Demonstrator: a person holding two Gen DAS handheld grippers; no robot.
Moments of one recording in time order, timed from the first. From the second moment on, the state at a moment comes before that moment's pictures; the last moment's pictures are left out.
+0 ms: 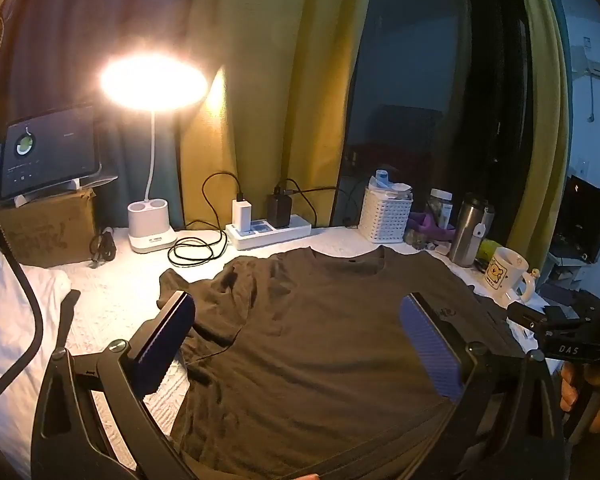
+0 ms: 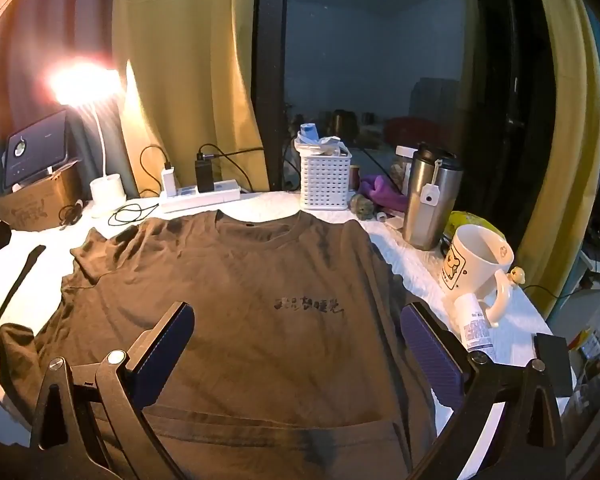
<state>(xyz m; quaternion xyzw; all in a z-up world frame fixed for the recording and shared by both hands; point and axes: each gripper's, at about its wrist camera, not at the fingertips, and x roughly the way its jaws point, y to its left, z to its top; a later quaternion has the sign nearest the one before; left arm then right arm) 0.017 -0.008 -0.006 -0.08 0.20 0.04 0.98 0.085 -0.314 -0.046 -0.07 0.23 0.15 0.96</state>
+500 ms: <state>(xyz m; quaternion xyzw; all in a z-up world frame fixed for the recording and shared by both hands) 0.021 -0.005 -0.002 -0.08 0.20 0.03 0.97 0.092 -0.307 -0.044 -0.08 0.23 0.15 0.96</state>
